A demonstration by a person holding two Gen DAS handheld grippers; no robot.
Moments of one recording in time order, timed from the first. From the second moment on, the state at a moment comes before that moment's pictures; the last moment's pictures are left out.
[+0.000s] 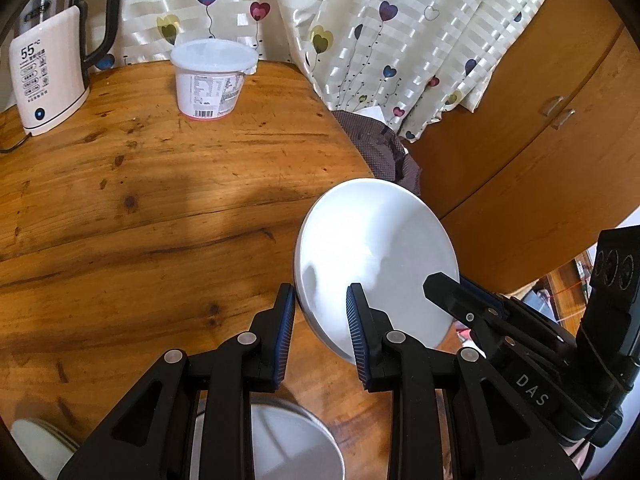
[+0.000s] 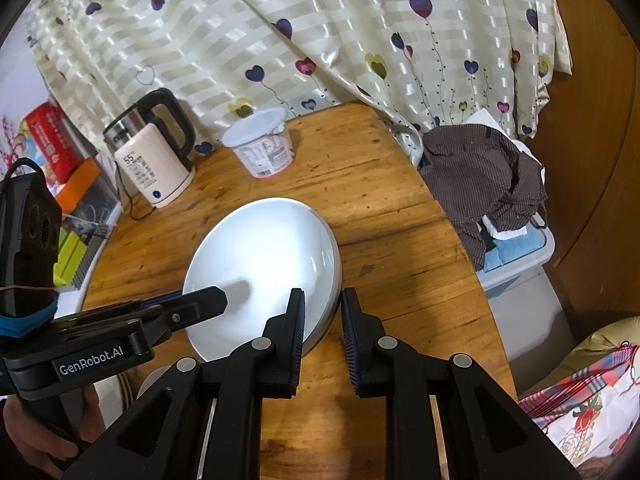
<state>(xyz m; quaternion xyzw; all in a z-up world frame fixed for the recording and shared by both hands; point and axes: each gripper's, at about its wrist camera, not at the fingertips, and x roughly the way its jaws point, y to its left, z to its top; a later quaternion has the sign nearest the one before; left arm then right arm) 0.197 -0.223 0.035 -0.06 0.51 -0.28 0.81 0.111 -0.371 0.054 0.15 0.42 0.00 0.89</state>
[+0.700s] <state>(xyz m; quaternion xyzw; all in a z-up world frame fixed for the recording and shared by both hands) 0.151 -0.182 0.066 -0.07 0.48 -0.27 0.83 0.079 -0.333 0.082 0.14 0.41 0.03 0.90</state>
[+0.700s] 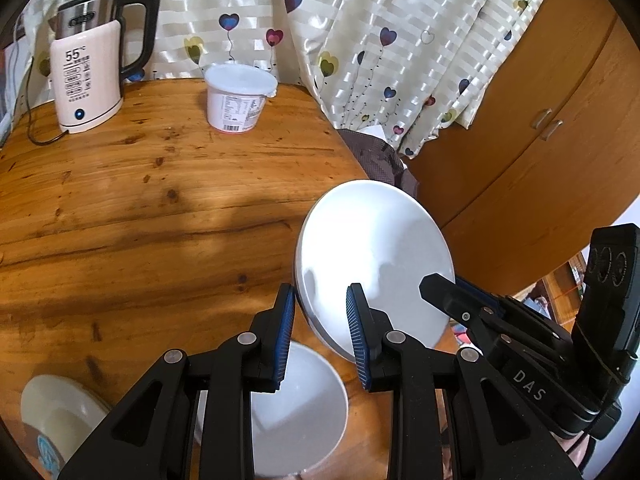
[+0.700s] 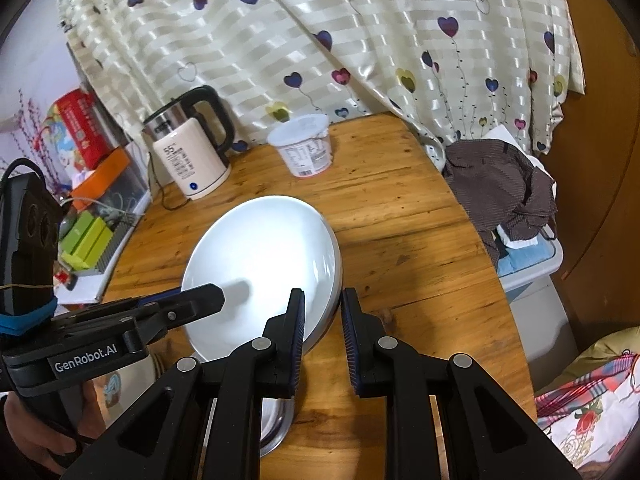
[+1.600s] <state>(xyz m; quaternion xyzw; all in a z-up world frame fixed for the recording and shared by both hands) 0.098 -0.132 0.055 -0.08 0.49 -0.24 0.84 0.042 -0.283 0.075 0.13 0.43 0.07 0.89</state>
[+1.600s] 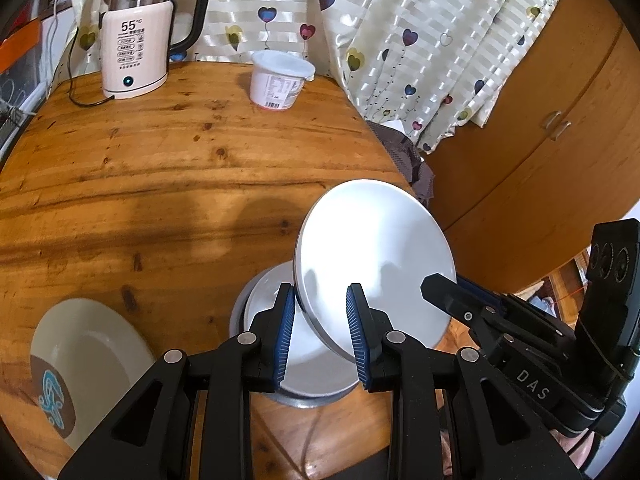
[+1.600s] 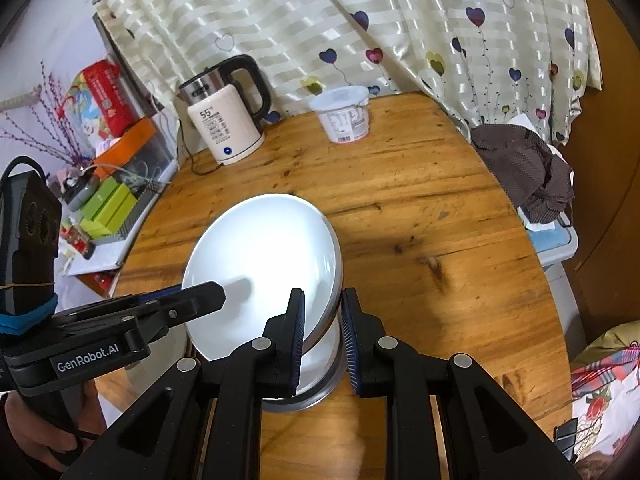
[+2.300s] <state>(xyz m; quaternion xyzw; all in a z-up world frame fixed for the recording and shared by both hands) 0.087 -0.120 0.026 -0.08 0.52 -0.21 0.82 0.037 -0.270 0.044 0.14 0.47 0.08 0.87</state>
